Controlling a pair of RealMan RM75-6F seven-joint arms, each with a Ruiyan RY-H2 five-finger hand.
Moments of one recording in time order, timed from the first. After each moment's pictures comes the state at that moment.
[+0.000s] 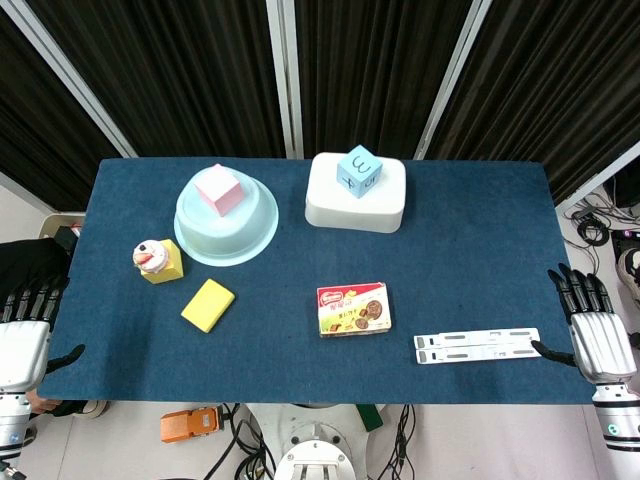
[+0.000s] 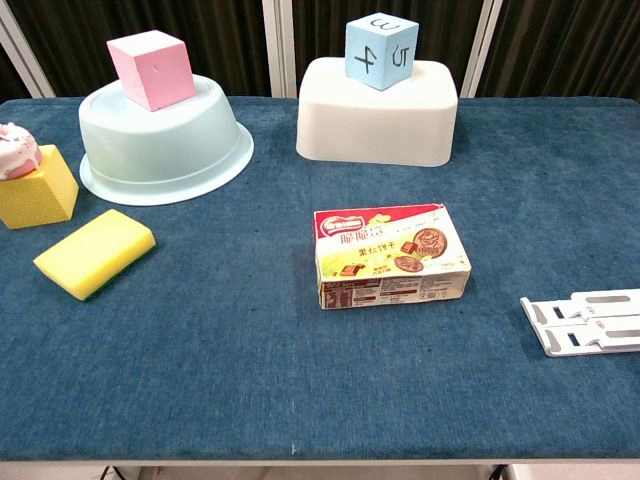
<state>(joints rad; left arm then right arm) -0.04 -1.18 -0.02 -1.56 1.50 1.56 0.15 0.10 -1.11 0.05 -1.59 -1.55 1.48 0.02</state>
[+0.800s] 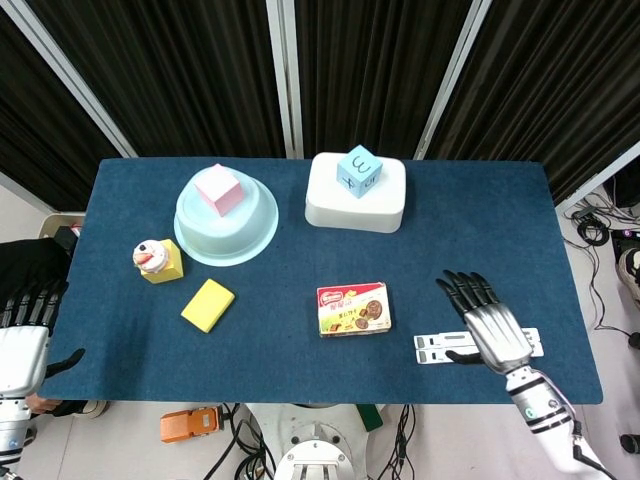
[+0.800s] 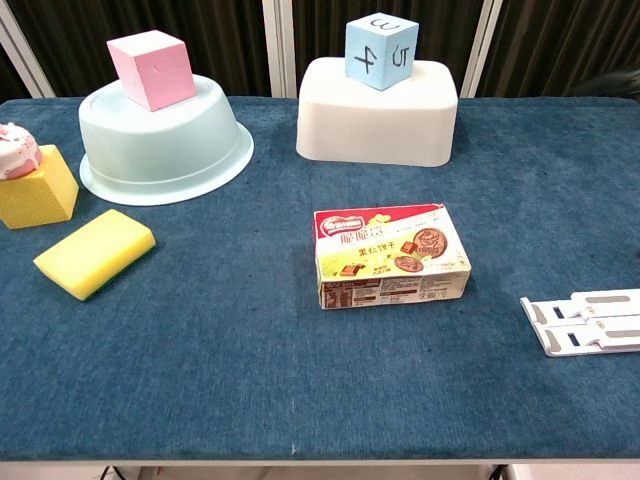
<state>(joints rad) -0.02 -1.20 -0.02 -1.53 1.52 1.58 0.13 0.30 -1.15 0.06 -1.95 -1.52 1.16 -0.30</state>
